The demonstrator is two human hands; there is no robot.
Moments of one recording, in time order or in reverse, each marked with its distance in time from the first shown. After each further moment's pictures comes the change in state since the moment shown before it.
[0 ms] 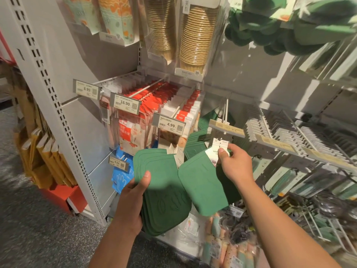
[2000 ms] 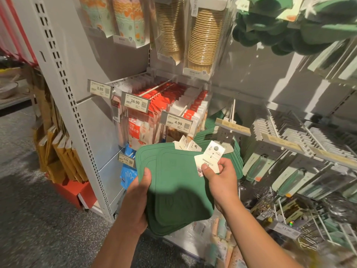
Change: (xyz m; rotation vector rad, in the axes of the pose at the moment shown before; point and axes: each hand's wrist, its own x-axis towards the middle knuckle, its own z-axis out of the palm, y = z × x) left_hand -0.008 -0.004 -0.011 0.011 -0.152 0.068; right_hand -0.072 -0.010 0.045 0.636 -0.114 0.119
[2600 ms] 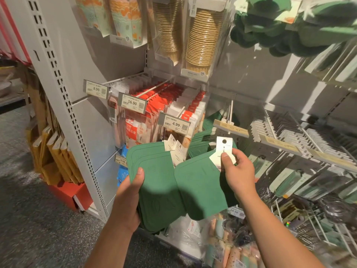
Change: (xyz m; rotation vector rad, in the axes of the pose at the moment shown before) left_hand 0.006 0.007 -0.009 -0.012 0.034 0.055; right_hand 0.039 -0.013 -0.045 -0.294 0.123 -0.159
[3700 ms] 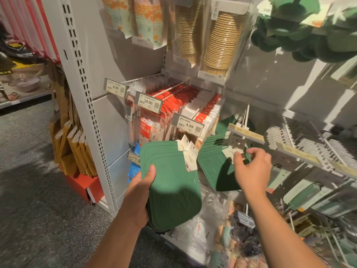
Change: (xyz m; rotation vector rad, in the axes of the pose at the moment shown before) left_hand -0.003 0.008 0.004 -0.026 0.026 -0.086; right_hand 0.018 -0.007 0.008 -0.367 0.167 -0.097
